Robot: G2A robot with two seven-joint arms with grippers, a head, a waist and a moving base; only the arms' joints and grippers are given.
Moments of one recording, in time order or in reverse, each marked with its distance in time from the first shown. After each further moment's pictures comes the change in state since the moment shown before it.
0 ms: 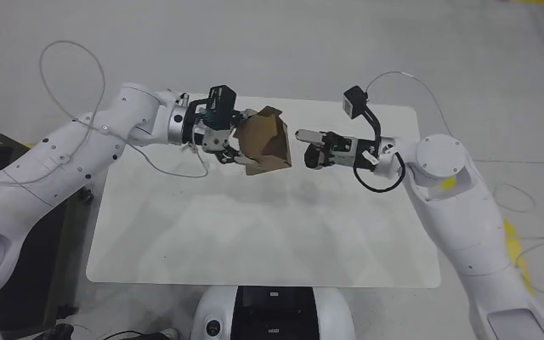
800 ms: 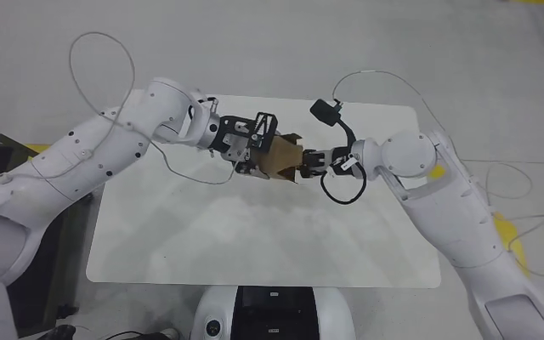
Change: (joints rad) left arm -0.038 -0.099 0.000 -0.060 -0.068 0.000 -0.517; right arm 0.121 -0.004 -0.159 -0.042 -0.364 0.147 0.098
